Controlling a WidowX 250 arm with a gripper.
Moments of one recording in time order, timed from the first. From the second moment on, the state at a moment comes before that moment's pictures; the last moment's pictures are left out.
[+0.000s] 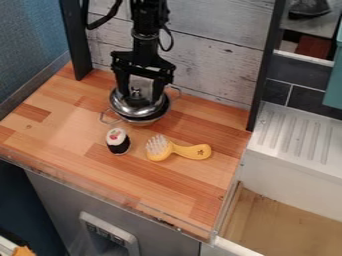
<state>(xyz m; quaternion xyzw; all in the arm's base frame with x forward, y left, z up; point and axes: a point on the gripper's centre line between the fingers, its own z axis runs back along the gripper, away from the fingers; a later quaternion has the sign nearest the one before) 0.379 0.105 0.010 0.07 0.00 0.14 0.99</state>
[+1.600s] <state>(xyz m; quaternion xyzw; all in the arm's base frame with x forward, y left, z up) 0.339 0.154 0.057 0.00 0.00 0.21 0.98</state>
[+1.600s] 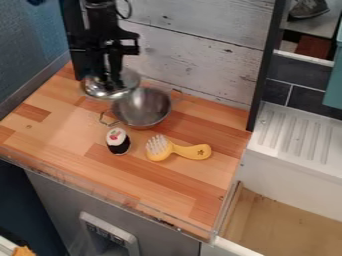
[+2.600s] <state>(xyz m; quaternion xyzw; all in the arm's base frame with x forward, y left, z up) 0.279 0.216 0.002 0.03 0.03 0.41 0.91</state>
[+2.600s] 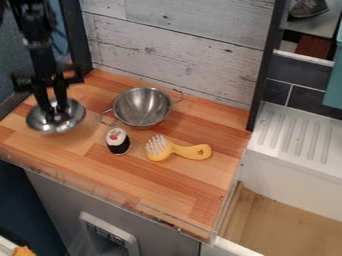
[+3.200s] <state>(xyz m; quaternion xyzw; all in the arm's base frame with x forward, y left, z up) 0.285 0.217 -0.015 0.03 0.02 0.43 0.90</state>
